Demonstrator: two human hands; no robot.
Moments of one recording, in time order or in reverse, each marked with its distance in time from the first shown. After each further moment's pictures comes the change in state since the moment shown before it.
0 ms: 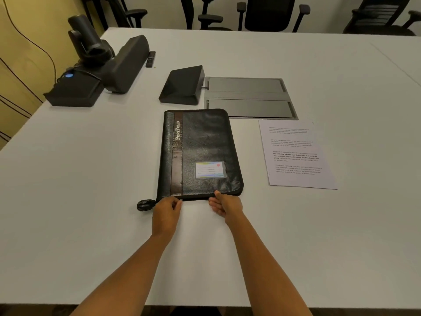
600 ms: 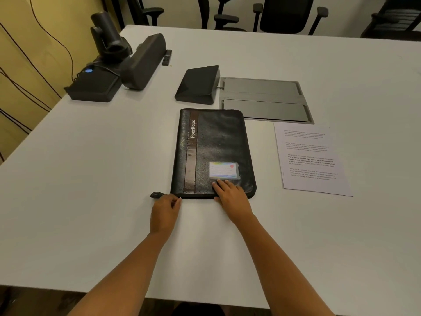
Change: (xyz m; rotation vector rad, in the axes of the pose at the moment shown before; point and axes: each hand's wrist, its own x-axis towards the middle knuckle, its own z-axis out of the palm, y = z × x) left_hand 0.006 -0.028 -0.028 0.010 0.034 0.013; right_hand 0.010 0.004 0.010 -1.731 -0.032 -1.024
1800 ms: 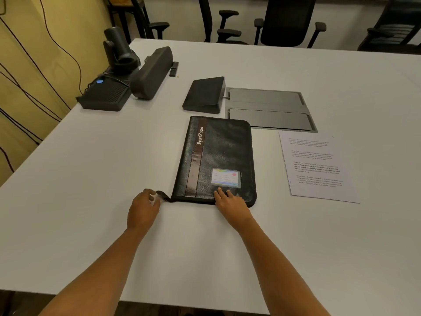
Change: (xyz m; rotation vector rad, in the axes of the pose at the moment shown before) left_hand 0.040 -0.044 -0.064 0.085 0.012 -0.097; right_hand 0.008 -0.029 -0.007 -0.174 -0.136 -0.053
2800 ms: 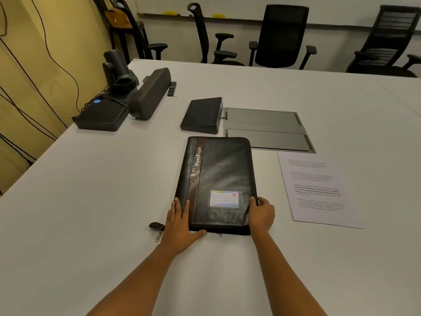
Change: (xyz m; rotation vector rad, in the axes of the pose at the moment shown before) left_hand 0.007 0.047 0.067 0.356 -0.336 0.356; right_hand 0.019 0.051 -0.020 1.252 0.669 1.041
